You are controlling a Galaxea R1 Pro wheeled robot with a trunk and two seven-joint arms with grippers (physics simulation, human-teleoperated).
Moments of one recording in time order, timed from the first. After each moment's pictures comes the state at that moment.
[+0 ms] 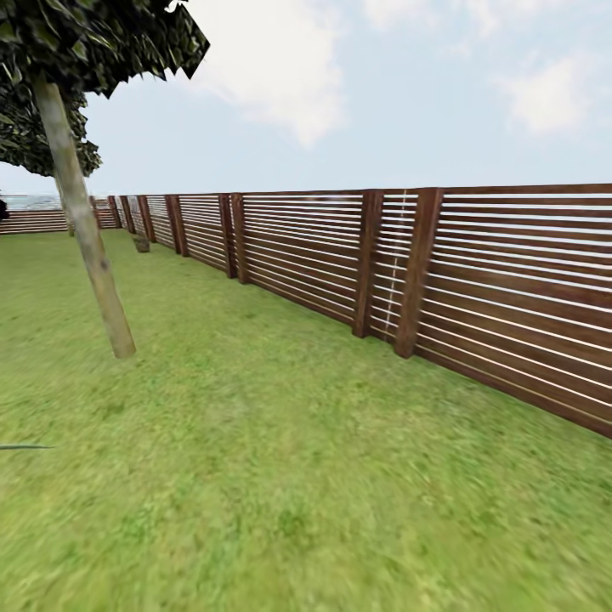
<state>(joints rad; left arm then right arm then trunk) 0.07 0.05 0.01 0.00 0.00 0.00 0.00 0.00 -0.03 0.00 0.00 0.00 0.00 0.00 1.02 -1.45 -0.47</state>
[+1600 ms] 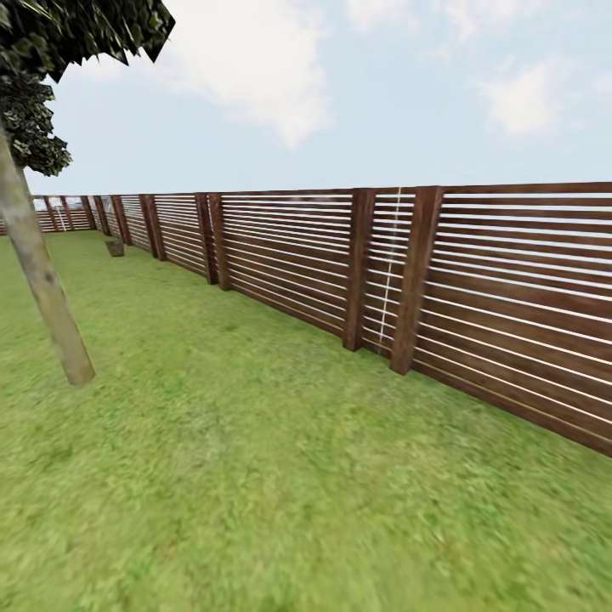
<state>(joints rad) 0.07 0.05 0.01 0.00 0.00 0.00 0.00 0.00 -0.03 0.00 0.00 0.00 0.00 0.00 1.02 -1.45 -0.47</state>
